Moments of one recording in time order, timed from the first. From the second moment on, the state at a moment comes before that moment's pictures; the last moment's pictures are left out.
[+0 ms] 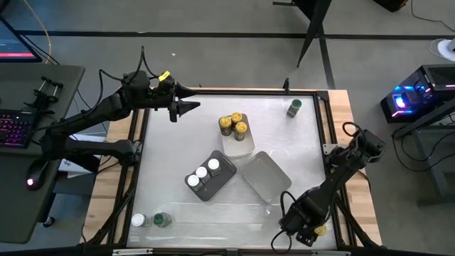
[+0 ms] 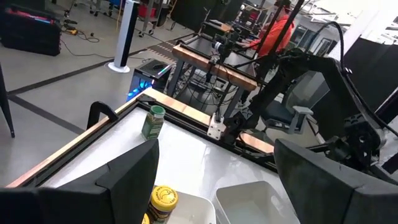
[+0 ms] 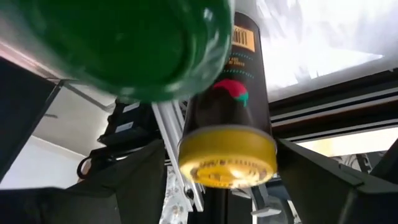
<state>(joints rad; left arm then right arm) 0.47 0.98 1.01 -0.18 0.29 -0.31 0.79 1.74 1.24 -1.10 -0.66 1.31</state>
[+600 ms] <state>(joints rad) 0.47 0.98 1.01 -0.18 0.29 -0.30 0.79 1.79 1.24 -1.13 -0.69 1.32</state>
